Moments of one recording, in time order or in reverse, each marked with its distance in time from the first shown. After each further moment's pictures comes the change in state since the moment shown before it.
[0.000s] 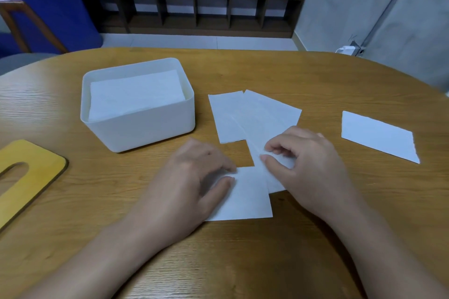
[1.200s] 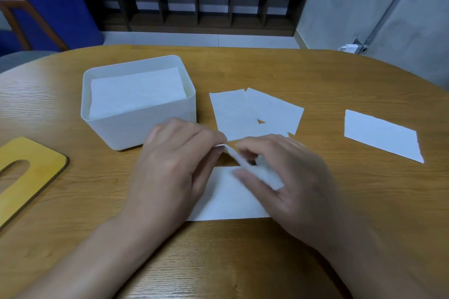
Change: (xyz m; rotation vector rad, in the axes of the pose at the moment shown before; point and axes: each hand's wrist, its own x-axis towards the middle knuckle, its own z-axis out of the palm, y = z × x) left_hand 0.005 0.002 -0.008 0.268 0.390 0.137; right_hand -0.019 -0.044 -0.003 0.171 0.070 -0.341
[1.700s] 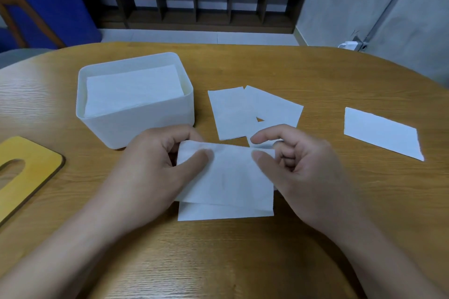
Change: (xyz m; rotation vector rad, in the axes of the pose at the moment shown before) left_hand 0.011 -0.005 -0.028 -0.522 -0.346 -0.559; right_hand 0.000 0.010 -0.008 0.326 -0.008 0.383
